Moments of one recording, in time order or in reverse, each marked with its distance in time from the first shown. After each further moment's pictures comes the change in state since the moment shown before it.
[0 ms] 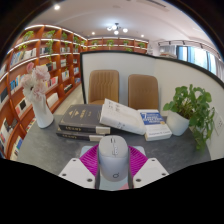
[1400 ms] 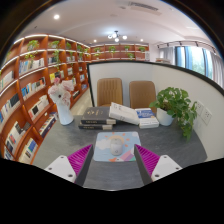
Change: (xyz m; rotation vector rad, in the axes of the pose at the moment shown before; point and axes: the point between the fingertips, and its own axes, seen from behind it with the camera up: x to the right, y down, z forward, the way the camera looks) arm -0.006 0.029 -0.215 0.048 -0.074 0.047
